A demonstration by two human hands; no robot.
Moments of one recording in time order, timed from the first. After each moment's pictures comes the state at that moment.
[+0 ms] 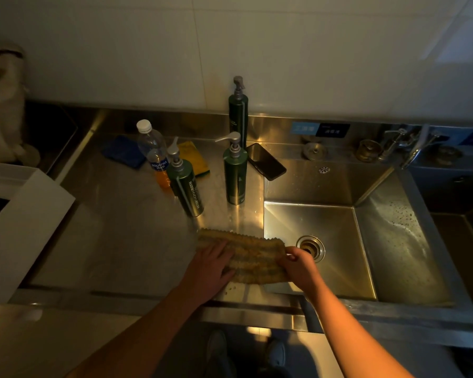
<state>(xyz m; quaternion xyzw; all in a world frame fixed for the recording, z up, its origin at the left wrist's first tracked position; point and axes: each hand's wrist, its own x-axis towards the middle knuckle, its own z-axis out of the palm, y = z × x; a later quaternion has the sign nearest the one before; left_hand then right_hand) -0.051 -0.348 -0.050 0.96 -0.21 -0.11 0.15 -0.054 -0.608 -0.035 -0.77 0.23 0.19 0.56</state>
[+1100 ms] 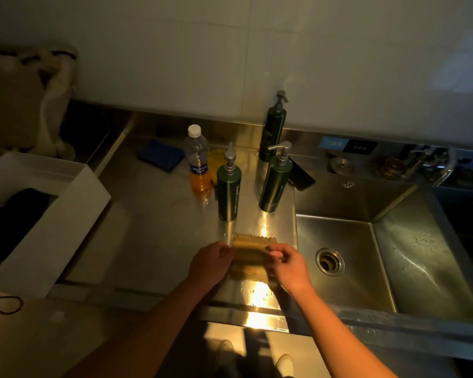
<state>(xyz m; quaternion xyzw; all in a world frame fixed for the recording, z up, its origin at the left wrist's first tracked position) -0.028 -0.269 -0.037 0.91 0.02 -0.12 0.41 -0.051 -0.478 -0.012 -0.78 0.22 0.10 0.58</state>
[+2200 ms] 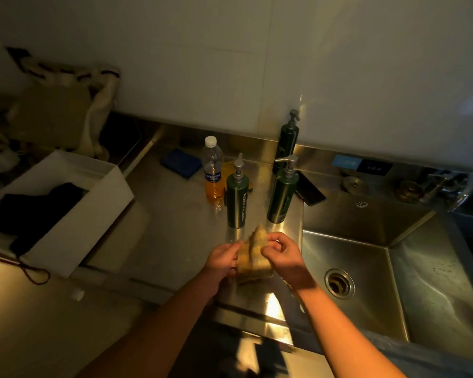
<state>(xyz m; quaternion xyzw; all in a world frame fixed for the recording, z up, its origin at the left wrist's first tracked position) -0.032 -0.304 -0.009 0.64 0.27 -0.19 0.70 -0.030 -0.476 0.035 -0.73 0.05 0.13 0.67</state>
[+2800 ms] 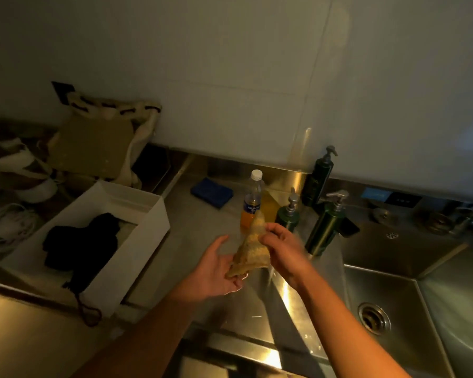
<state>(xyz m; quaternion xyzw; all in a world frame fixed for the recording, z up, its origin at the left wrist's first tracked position) -0.001 -0.148 0.047 0.31 0.22 -0.34 0.86 0.012 -0.328 0.107 -0.62 0.05 0.17 0.76</state>
